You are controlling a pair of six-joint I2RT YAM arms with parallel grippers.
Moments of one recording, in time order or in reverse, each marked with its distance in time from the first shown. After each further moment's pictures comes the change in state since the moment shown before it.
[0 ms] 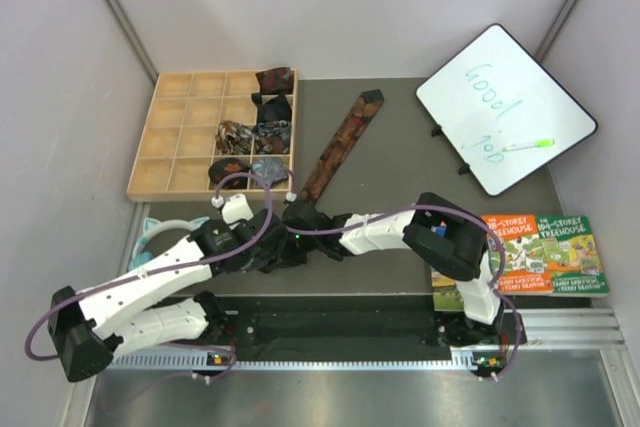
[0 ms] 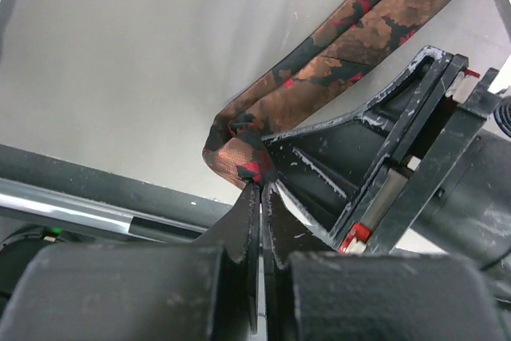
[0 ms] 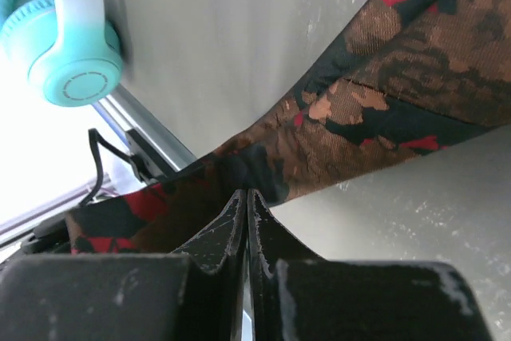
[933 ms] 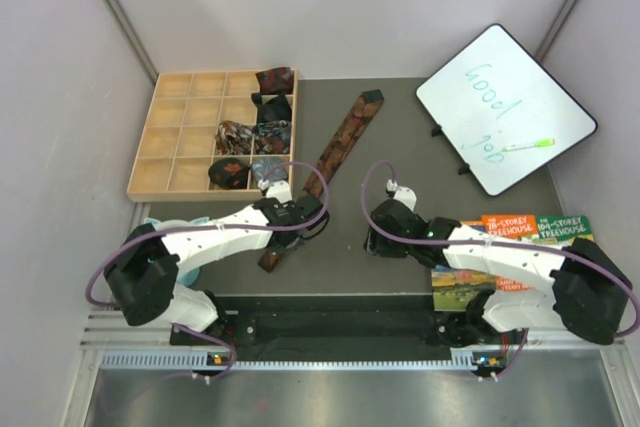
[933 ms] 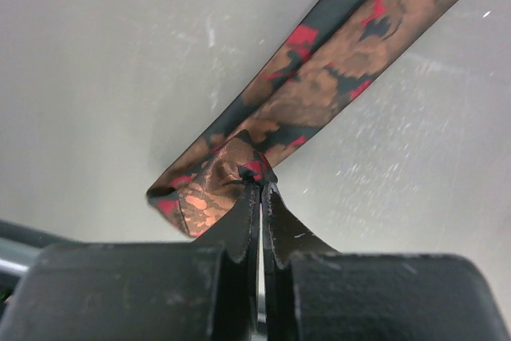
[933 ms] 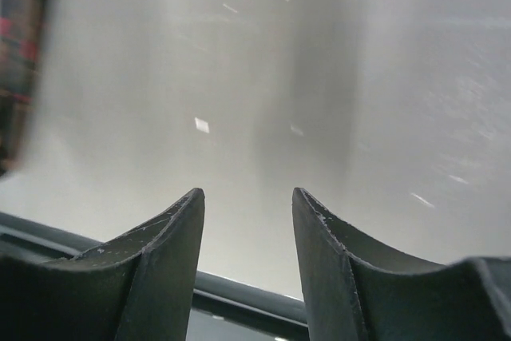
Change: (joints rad) left arm 0.004 0.470 0.123 0.205 -0.051 0.119; right arm -0.200 -0.754 -0.482 -0.492 0.465 -0.270
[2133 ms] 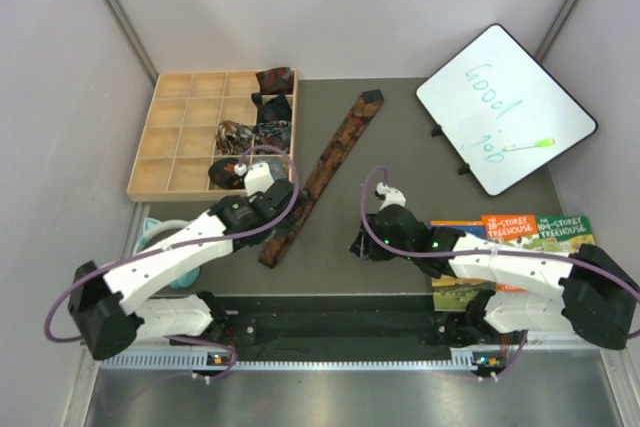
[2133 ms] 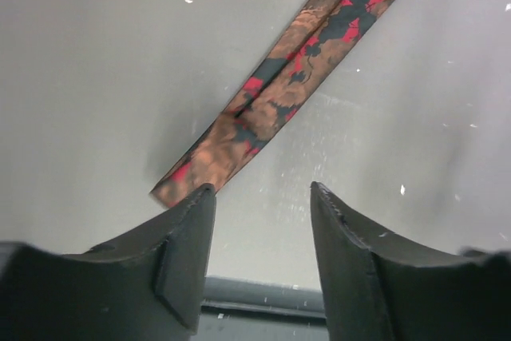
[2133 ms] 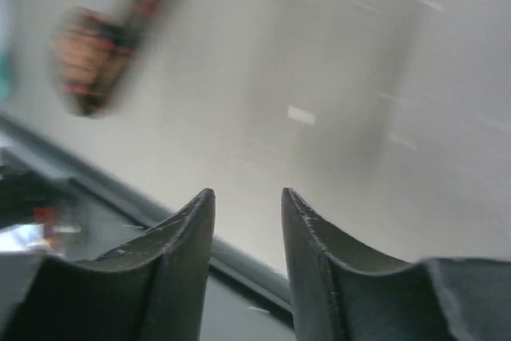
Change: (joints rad) left arm 0.054 -0.214 0.054 0.019 -0.004 0.083; right arm 0.045 -0.108 -0.140 0.215 -0.088 -0.068
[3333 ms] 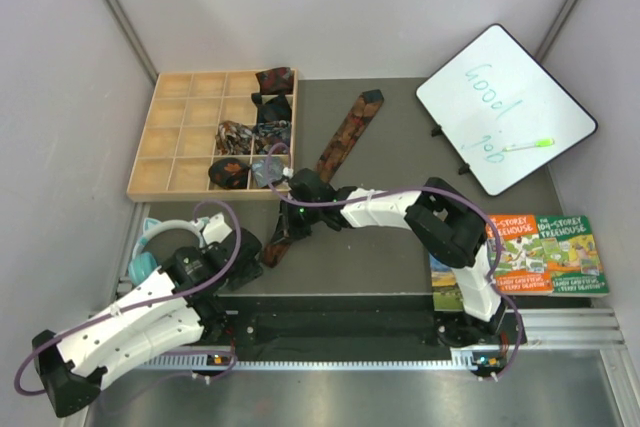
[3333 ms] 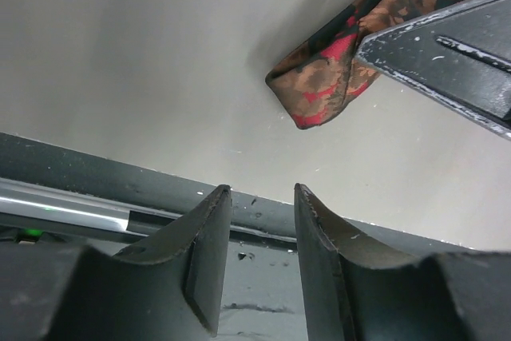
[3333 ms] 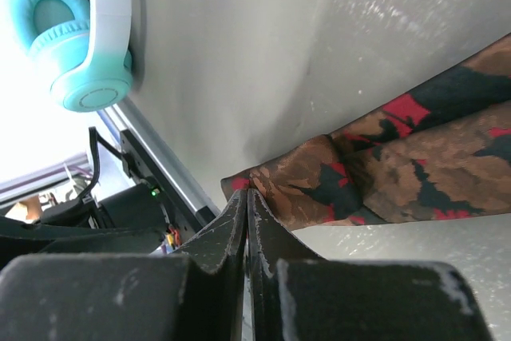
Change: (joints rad) left arm 0.001 -0.547 -0.388 -0.195 0.160 -0.236; right arm 0.012 0.906 0.776 0.143 -0.535 0.072
